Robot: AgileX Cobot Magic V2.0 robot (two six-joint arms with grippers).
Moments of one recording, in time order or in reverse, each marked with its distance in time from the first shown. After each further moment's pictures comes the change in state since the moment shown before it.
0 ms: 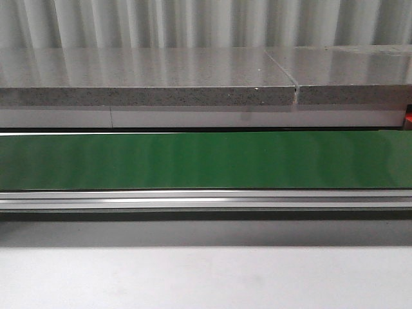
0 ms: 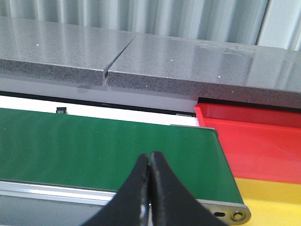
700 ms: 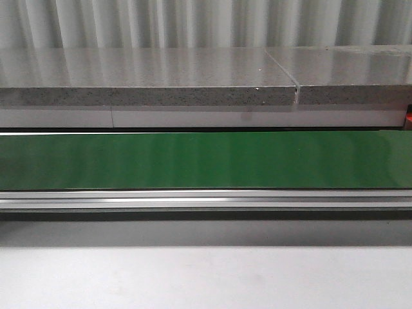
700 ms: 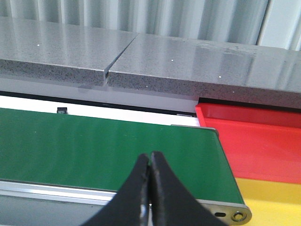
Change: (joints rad) left arm -0.057 -0.014 -0.016 -0.007 0.058 0.058; right arm 0.000 0.000 0.000 0.000 0.000 0.000
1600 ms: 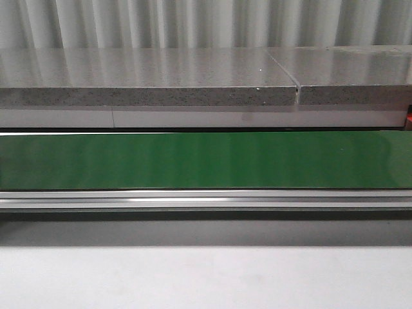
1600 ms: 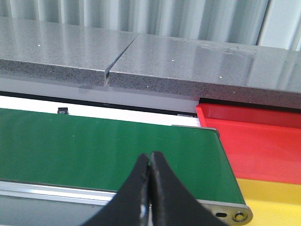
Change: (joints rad) left arm 0.276 -0.414 0.256 0.000 -0.075 -0.119; right arm 0.000 0.000 0.000 0.000 0.000 0.000
